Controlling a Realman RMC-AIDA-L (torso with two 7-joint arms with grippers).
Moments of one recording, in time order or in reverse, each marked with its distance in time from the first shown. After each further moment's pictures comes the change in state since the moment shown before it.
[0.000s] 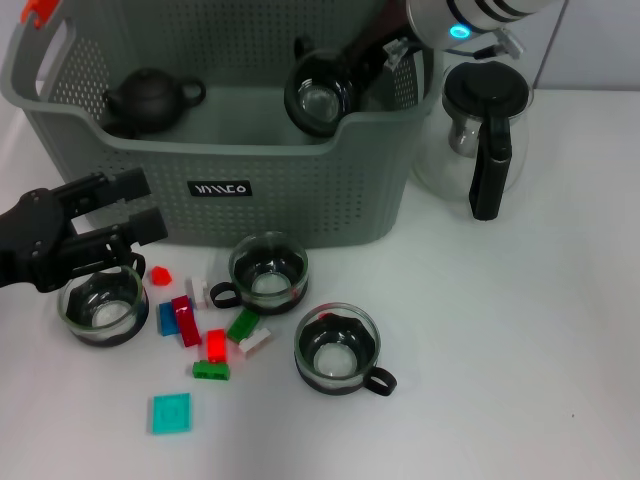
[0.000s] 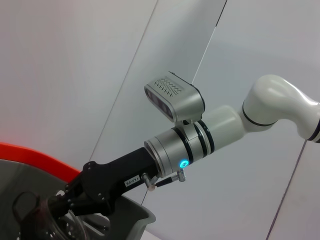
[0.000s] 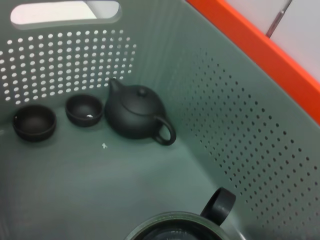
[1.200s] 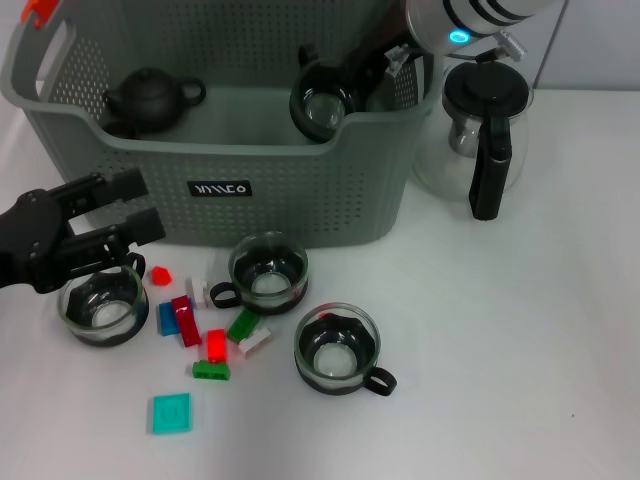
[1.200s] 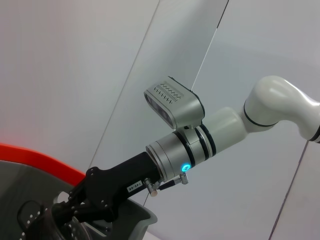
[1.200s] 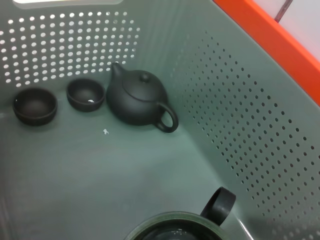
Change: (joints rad) left arm 0.004 -0.002 -0.006 0.000 0.000 0.001 0.007; right arm 0.007 0.008 -0.004 -0.003 -0.054 -0.014 0.028
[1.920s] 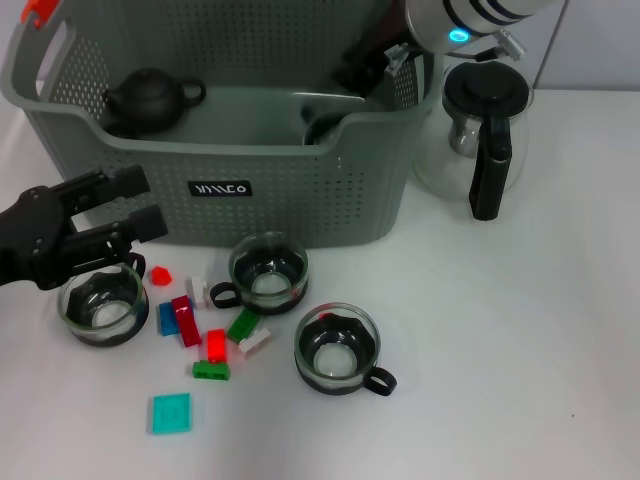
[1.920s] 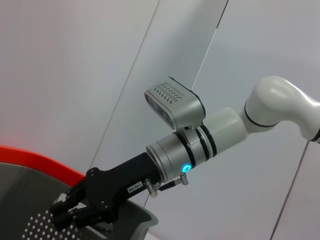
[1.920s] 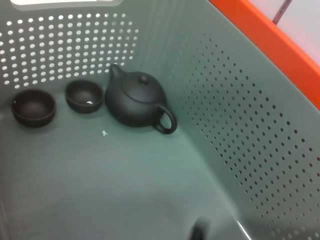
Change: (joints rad) left arm -0.005 -0.002 0.000 0.000 -0.001 -0.005 0.002; right arm -0.001 0.001 0.000 -0.003 0.000 0.003 0.000
